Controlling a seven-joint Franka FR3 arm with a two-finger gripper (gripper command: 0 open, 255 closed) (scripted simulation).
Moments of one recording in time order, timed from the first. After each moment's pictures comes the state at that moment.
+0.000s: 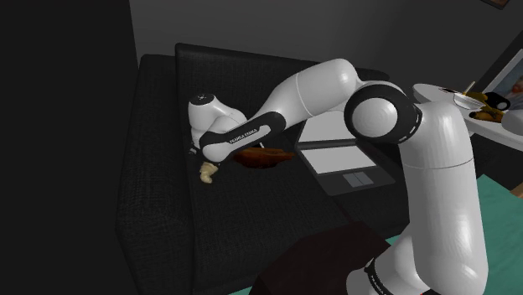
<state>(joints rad) 0.16 0.69 0.20 -1.65 -0.42 2.30 1.47</state>
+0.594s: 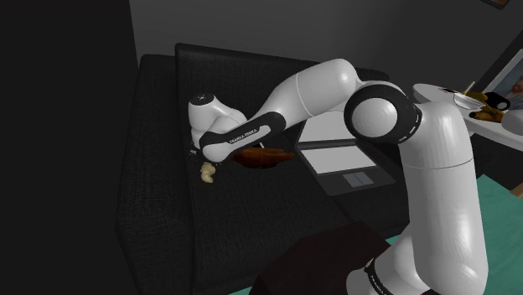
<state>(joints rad) 0.16 0.69 0.20 -1.65 -0.42 2.30 1.47</state>
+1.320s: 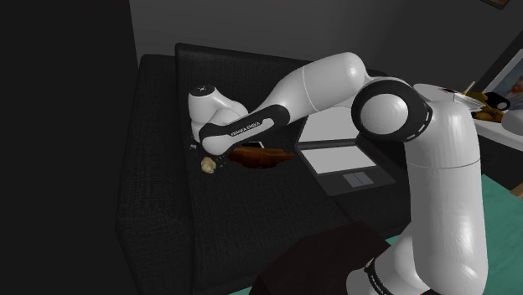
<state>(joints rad) 0.16 0.64 0.21 -1.66 -0.41 2.26 1.46</state>
